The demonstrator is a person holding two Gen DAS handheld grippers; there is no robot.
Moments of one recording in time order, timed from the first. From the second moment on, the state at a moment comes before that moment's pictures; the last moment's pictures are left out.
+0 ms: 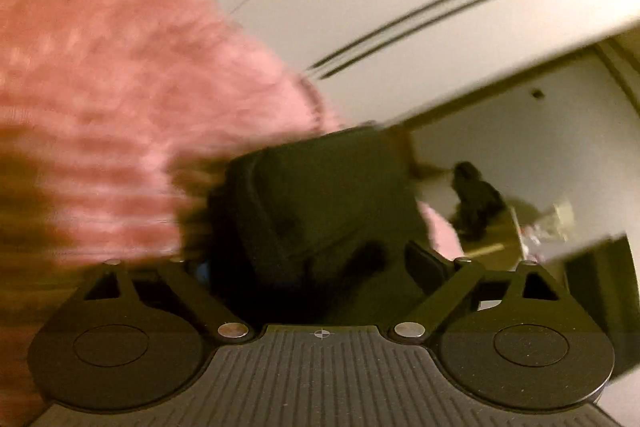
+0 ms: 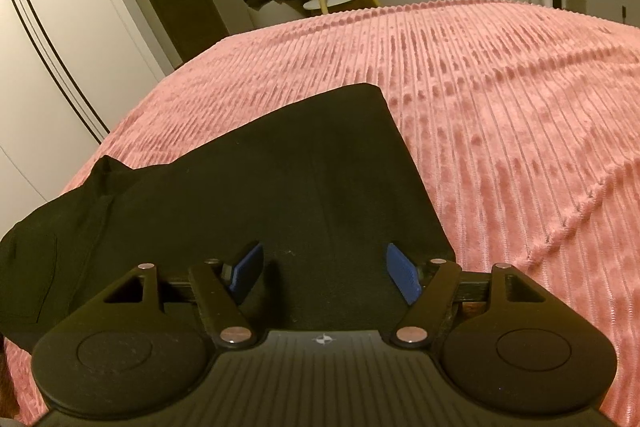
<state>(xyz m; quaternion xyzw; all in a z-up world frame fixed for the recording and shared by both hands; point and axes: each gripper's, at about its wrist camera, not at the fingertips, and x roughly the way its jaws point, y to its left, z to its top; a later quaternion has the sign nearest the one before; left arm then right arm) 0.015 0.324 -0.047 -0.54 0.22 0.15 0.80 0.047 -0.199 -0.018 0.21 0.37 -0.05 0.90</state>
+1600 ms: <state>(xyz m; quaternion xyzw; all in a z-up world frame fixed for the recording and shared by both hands) 0.010 -0.021 0.094 -0.09 0.28 -0.08 0.95 0.021 -0.226 -0.006 0.37 0.30 0.04 0.88</state>
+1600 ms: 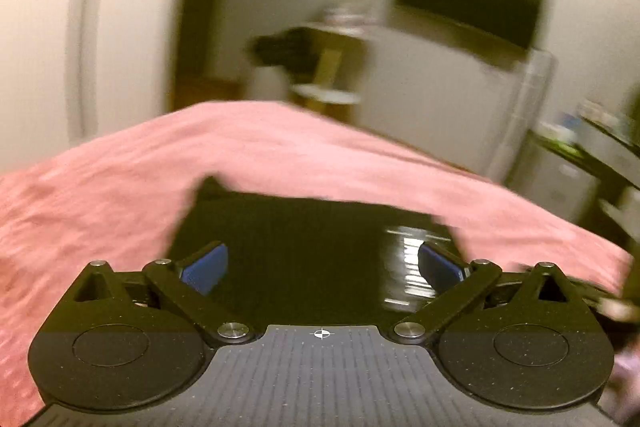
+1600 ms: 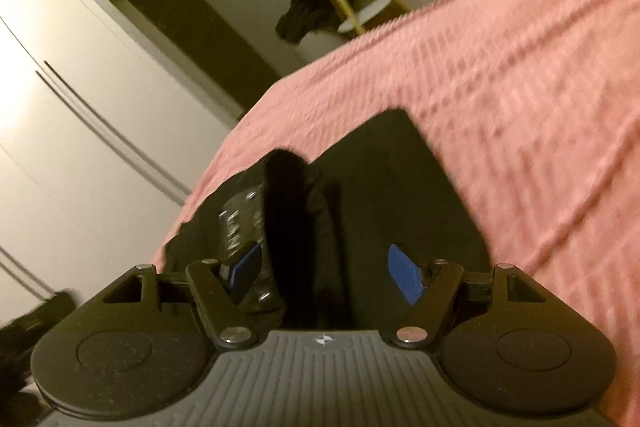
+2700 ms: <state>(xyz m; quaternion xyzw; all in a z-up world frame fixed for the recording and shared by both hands) 0.040 0.087 0.011 -0.31 0.37 0.07 0.87 0.073 -0.160 -0.007 0.31 0.37 0.11 0.87</state>
